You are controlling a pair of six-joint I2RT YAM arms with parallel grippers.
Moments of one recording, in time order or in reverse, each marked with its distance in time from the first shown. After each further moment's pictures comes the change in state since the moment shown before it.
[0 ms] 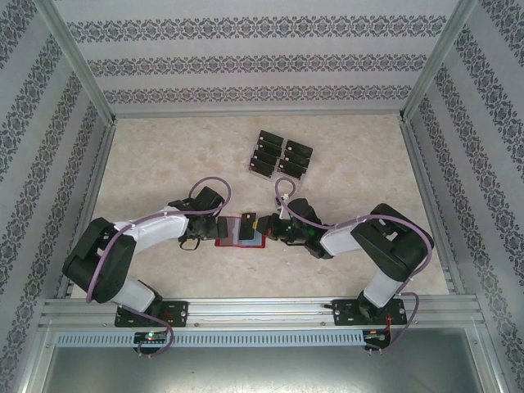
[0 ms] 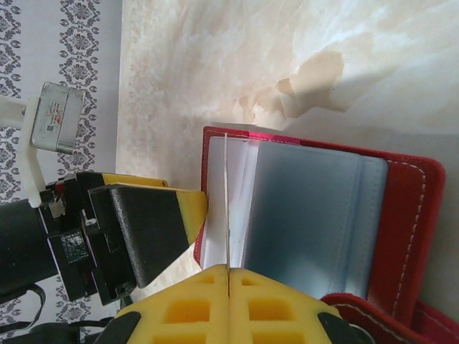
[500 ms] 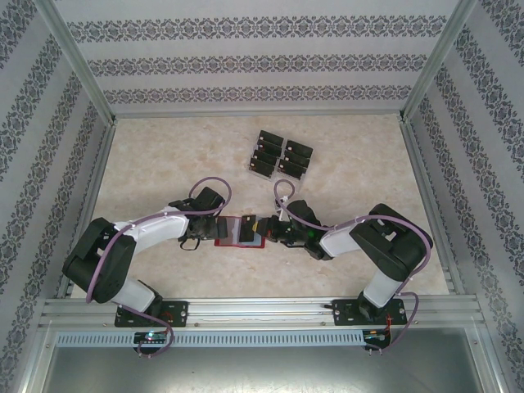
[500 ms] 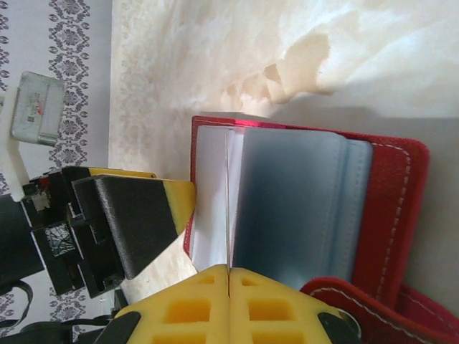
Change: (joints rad) left arm -0.002 0.000 0.000 -0.001 -0.019 0.000; right arm 0.013 0.002 -0.013 -0.007 0.016 0.004
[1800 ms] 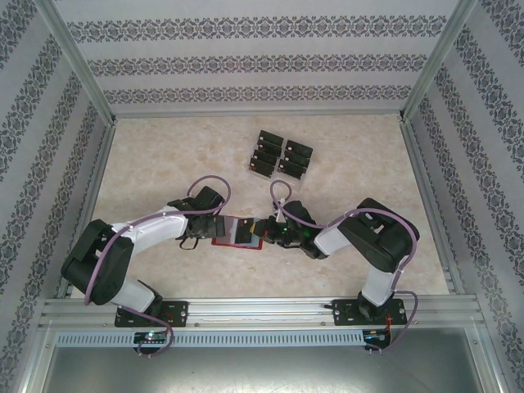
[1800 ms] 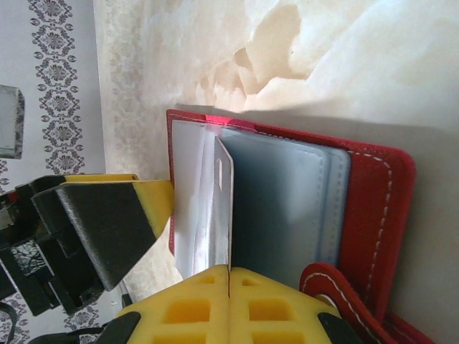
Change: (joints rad) left arm 0.000 -0.020 0.016 -0.035 -0.055 0.004; right arm 0.007 0.103 0.036 0.043 -0.025 0.082
